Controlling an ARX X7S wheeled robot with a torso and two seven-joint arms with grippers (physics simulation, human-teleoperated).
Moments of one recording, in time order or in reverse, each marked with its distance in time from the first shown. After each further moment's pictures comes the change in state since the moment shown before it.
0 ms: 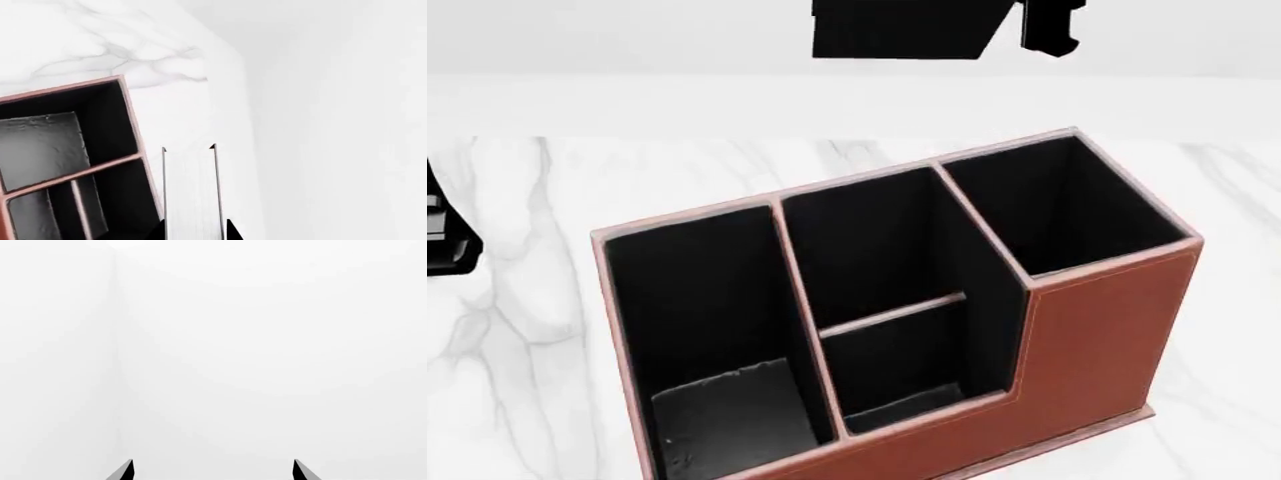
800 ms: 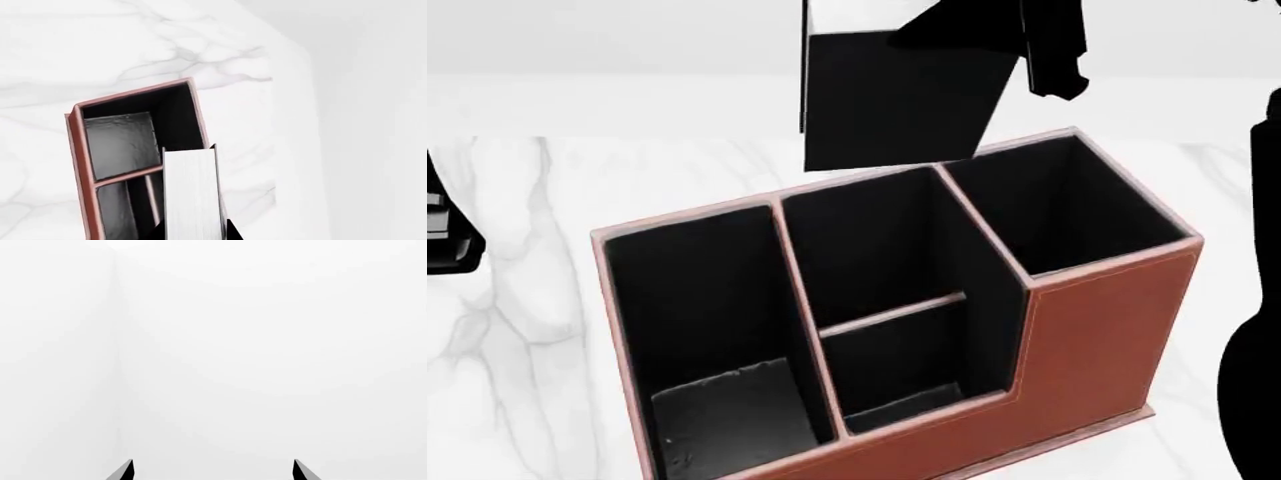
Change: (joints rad) left arm -0.007 -0.007 0.012 0.002 -0.005 -0.003 -0.011; right arm 0.052 -0.119 -0.123 0.275 0.105 -0.087 -0.232
